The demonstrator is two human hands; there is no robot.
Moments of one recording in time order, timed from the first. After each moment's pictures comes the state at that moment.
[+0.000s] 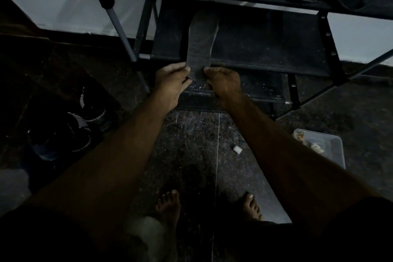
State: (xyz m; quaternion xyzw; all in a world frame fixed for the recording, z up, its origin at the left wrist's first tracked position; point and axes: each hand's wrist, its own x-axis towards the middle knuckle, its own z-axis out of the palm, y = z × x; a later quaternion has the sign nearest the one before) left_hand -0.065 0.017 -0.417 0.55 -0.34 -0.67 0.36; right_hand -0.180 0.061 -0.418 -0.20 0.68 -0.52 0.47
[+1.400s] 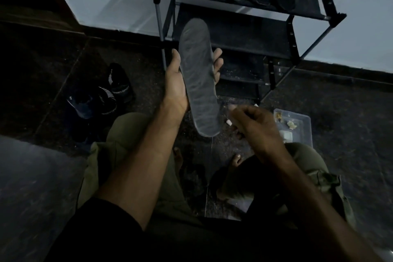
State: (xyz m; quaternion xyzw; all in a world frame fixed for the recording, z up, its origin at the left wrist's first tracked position) left_hand 0.018 0.234 -0.289 0.10 -0.15 -0.91 0.37; right_hand -0.104 0.387 -0.260 -0.35 0.69 -0.46 0.44
